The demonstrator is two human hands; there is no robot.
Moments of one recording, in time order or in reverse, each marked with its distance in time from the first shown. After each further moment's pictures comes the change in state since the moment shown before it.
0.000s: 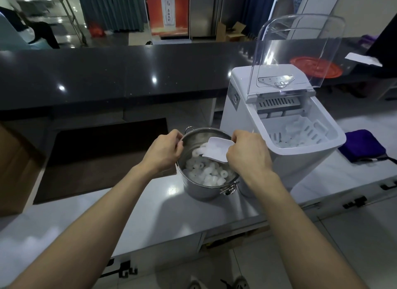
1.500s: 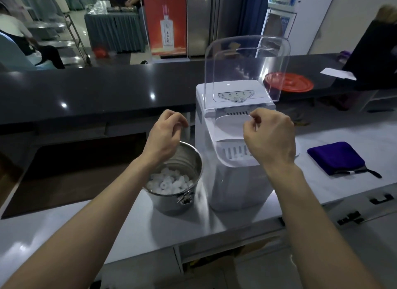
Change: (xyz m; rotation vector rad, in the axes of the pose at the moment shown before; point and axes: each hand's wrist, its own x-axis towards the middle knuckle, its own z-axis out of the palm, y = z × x) left_hand 0.043 0.129 0.006 -0.112 0.288 0.163; right_hand 0.047 0.109 -0.090 0.164 0.548 -0.229
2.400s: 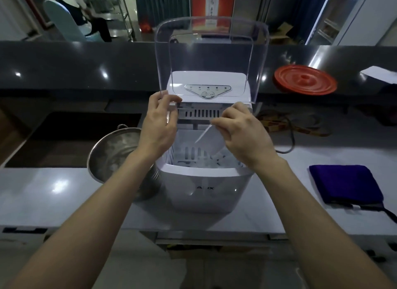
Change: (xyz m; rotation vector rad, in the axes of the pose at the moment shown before) left_hand 0.026 0.096 0.092 0.046 0.233 -0.269; right_hand 0.073 0.131 0.041 0.215 -0.379 -0.679
